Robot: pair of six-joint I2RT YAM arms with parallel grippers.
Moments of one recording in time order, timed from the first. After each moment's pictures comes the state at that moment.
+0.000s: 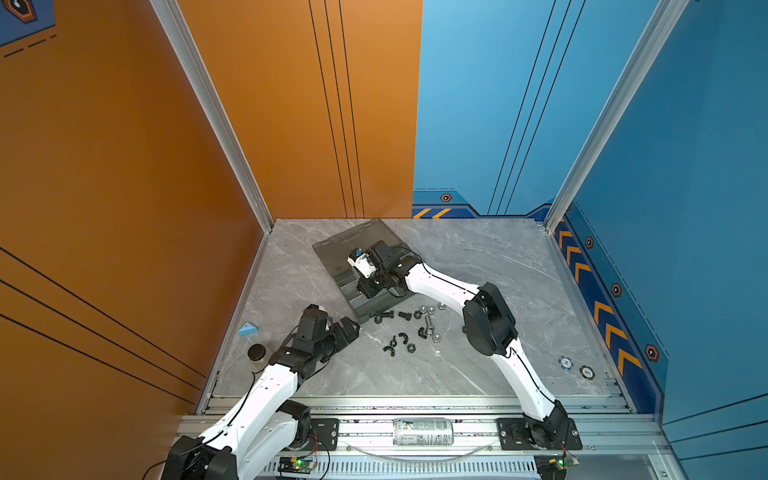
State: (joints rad) left arm -0.27 0.89 0.36 -0.26 0.18 -0.90; right arm 0.80 2.40 2.08 -0.54 -0.24 0.03
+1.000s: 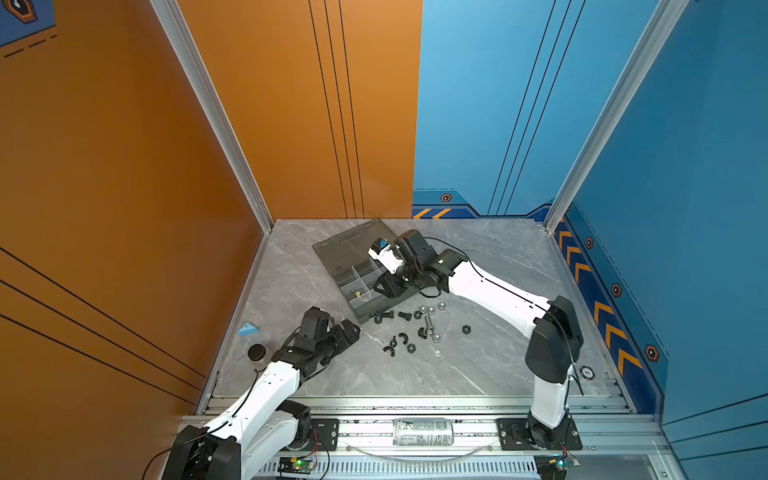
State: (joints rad) left arm -0.27 0.95 0.36 -0.26 0.19 -0.89; right arm 0.79 1.86 1.66 -0.64 -0.26 0.03
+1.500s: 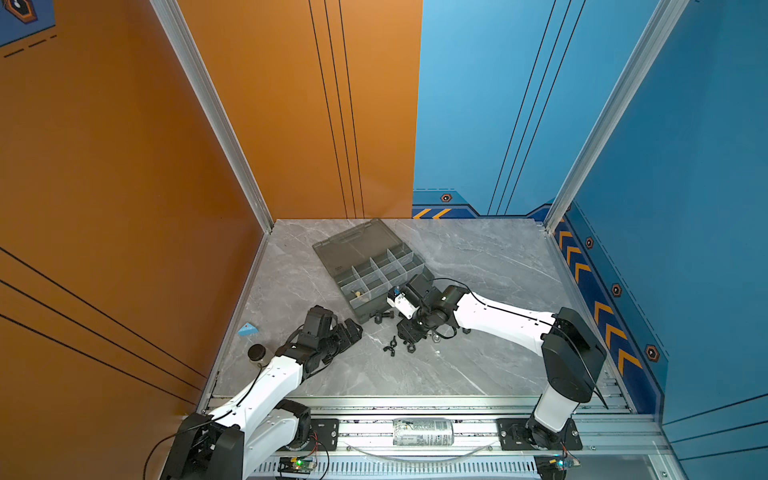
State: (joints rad) left arm -0.30 1.01 0.38 -0.24 0.19 -0.89; right arm 0.88 1.75 1.26 -0.66 -0.11 0.13
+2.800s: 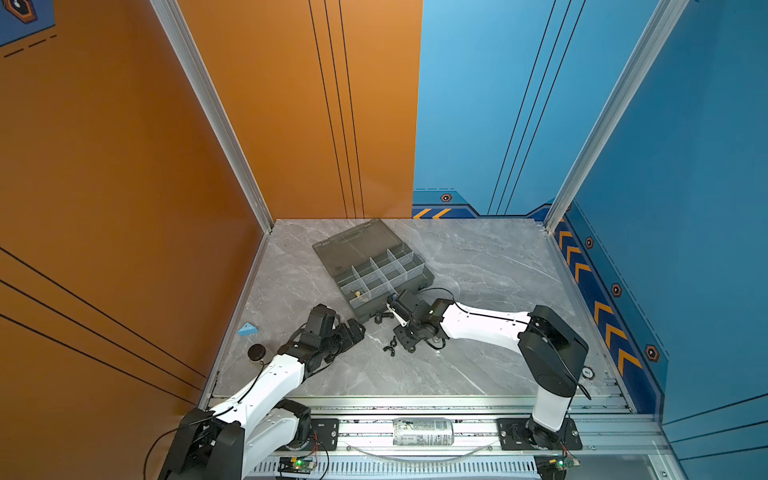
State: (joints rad) left arm -0.32 1.02 0.38 -0.23 0.19 -0.89; right arm 0.94 1.85 1.22 -0.53 0.05 0.27
